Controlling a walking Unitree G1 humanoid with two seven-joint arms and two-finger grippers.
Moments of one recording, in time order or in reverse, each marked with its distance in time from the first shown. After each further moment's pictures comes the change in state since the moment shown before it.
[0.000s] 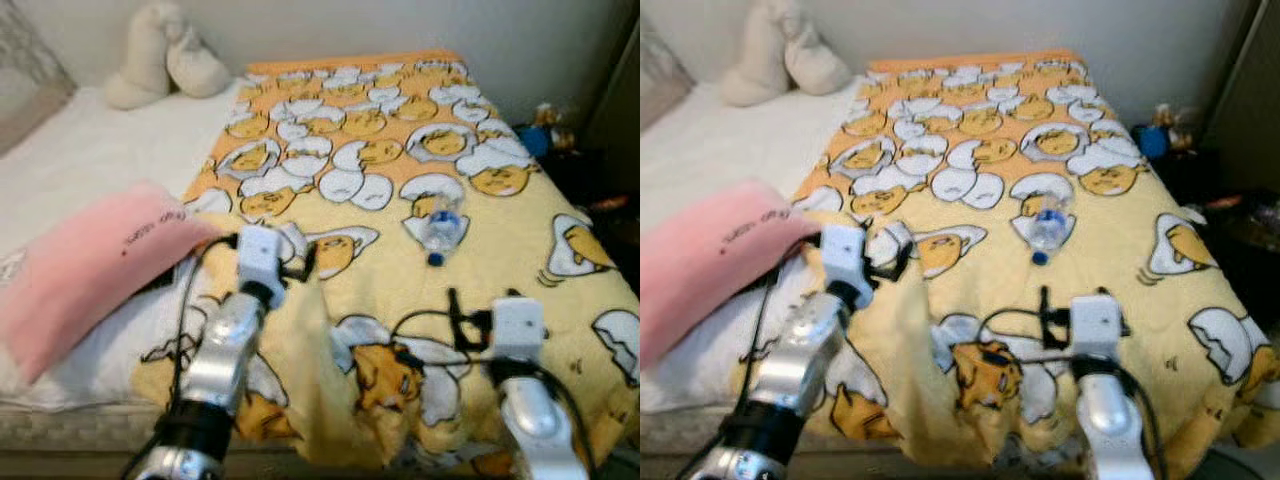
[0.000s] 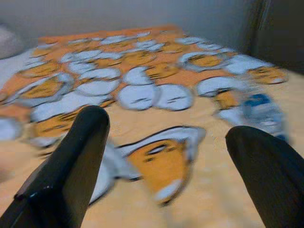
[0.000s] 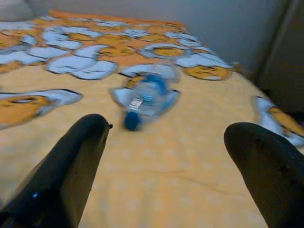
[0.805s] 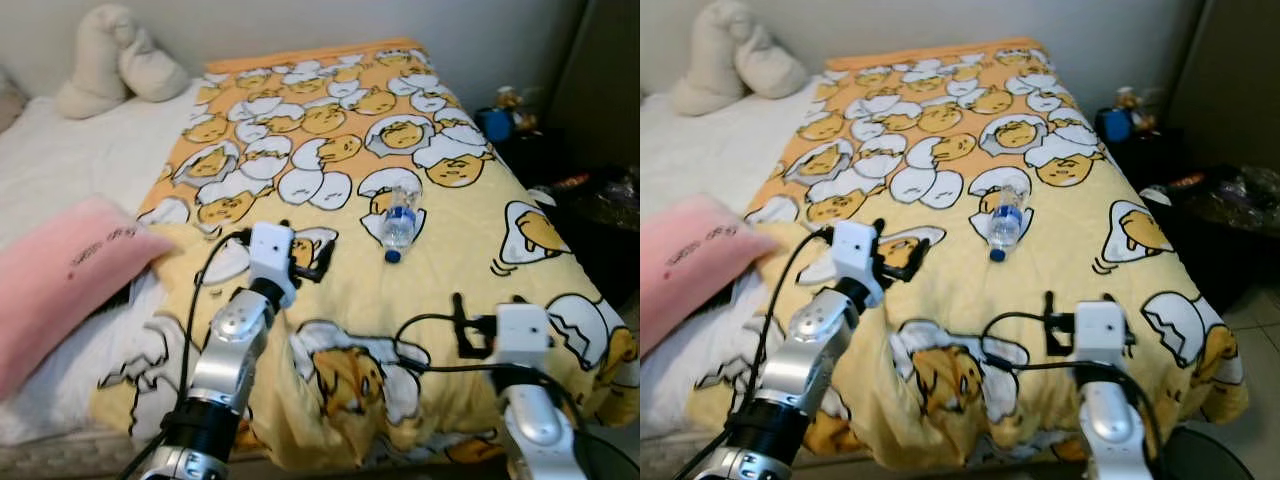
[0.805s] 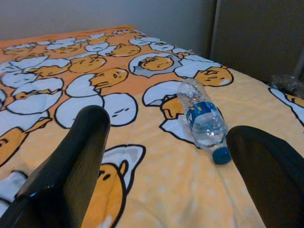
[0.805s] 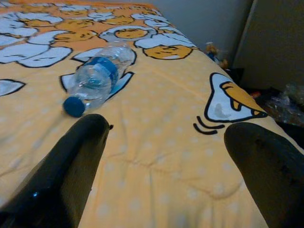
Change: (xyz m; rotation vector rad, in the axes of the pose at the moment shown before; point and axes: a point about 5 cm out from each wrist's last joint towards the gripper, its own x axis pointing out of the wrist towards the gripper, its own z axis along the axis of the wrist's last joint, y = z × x) left arm 0.001 -0.008 0.002 -0.005 -0.013 -0.078; right arm -0.005 -0.001 -0.006 0.000 0.023 -0.007
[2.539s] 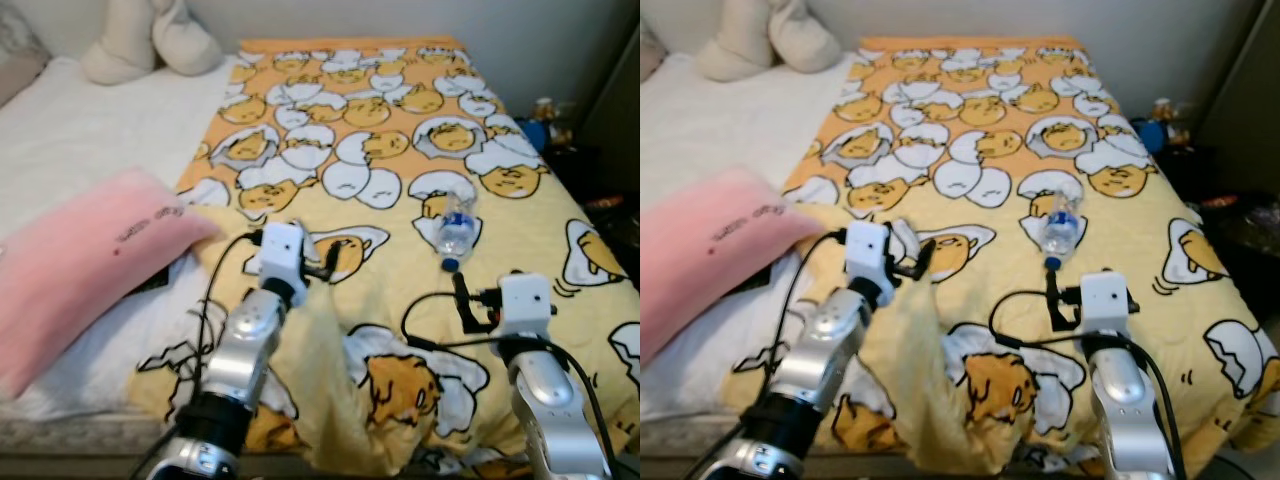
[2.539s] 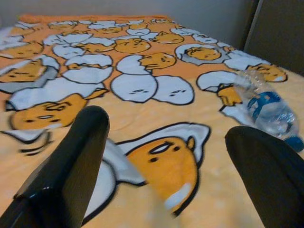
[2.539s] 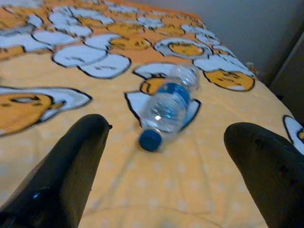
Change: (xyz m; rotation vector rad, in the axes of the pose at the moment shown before) left arm 0.008 -0.006 -0.006 -0.013 0.038 0.040; right arm 0.030 -0.012 0.018 -0.023 -0.019 0.057
